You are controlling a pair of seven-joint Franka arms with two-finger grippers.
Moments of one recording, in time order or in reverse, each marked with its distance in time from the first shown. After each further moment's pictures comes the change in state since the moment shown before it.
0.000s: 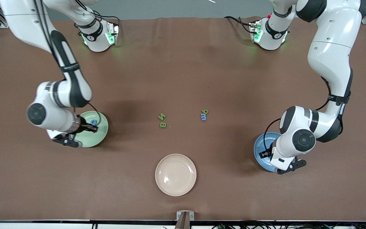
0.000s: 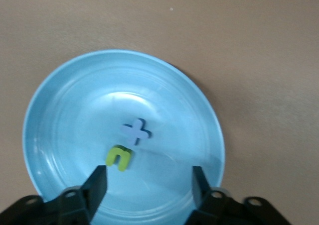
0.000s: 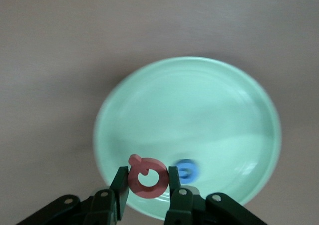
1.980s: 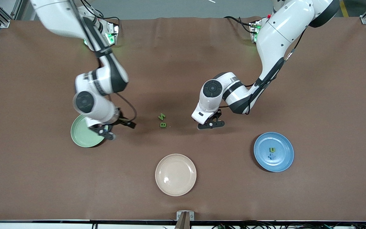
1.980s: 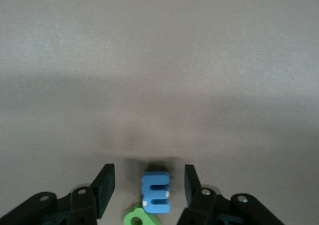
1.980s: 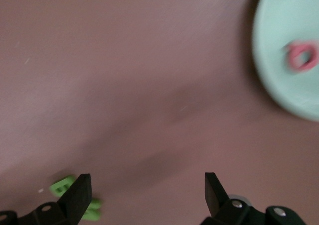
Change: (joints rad) left arm -0.240 -0.043 -0.236 -0.312 0.200 0.264 -0.421; right arm 0.358 0.038 0.041 0.069 0.023 0.056 0.639
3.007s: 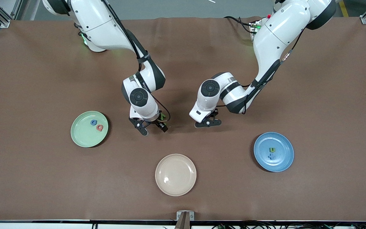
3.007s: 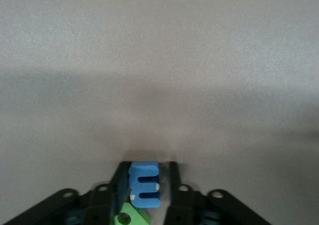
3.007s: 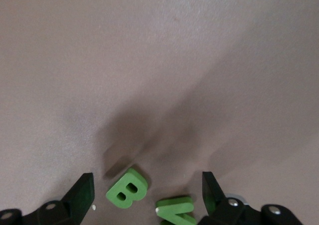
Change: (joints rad) left arm -0.013 0.021 0.000 -0.008 0.001 0.015 0.000; right arm 0.171 0.231 -0.003 0.129 -0.002 0.183 0.493
